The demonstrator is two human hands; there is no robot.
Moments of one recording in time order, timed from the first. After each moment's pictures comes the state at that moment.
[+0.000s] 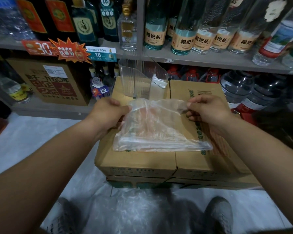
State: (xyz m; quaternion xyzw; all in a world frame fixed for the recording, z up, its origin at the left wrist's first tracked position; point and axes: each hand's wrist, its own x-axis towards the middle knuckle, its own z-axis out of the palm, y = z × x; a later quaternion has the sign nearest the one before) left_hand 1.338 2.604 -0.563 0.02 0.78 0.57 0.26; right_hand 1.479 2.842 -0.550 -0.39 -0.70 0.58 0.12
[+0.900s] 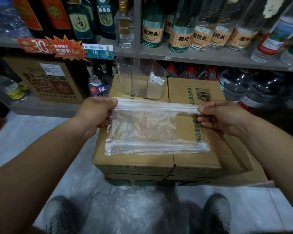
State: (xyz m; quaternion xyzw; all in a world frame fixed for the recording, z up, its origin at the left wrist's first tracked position) left_hand 1.329 2.591 -0.567 0.02 0.75 0.61 0.26; right_hand 1.510 2.873 -0.547 -0.43 -0.63 0.64 0.04
